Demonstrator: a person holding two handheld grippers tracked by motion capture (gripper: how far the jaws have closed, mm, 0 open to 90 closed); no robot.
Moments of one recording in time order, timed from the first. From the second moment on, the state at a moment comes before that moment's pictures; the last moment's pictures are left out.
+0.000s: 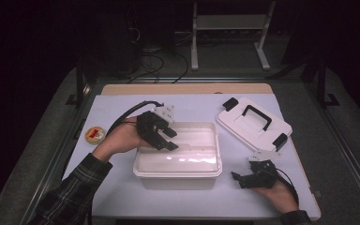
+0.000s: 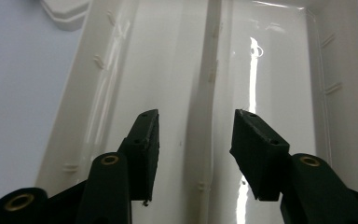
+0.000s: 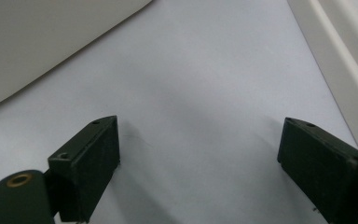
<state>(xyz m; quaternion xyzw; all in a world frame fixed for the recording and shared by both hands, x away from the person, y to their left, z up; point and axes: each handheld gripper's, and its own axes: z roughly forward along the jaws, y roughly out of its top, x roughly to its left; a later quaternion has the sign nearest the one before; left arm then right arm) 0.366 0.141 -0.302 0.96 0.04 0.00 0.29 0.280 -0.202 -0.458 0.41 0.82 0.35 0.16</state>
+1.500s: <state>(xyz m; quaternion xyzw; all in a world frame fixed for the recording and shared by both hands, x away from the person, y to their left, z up) 0.369 0.118 -0.314 0.96 0.02 -0.03 0.27 0.280 -0.202 -0.458 0.41 0.82 0.35 0.16</state>
